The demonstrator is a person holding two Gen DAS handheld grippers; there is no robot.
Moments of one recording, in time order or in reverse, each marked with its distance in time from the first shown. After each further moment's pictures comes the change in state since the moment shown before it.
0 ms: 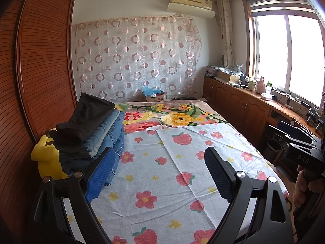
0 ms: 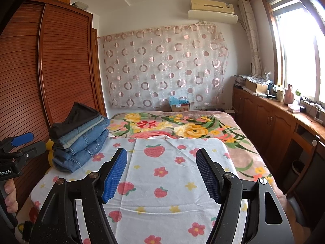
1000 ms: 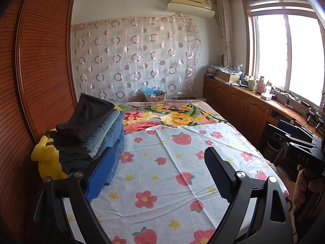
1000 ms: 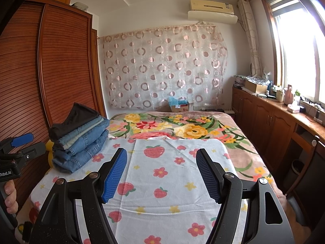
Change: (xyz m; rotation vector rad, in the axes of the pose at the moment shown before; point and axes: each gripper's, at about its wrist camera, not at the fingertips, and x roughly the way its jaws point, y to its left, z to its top) left arm 0.000 0.000 -0.001 0.001 -0.001 0.000; right arm 0.002 0.003 -0.001 0.000 -0.004 -0.004
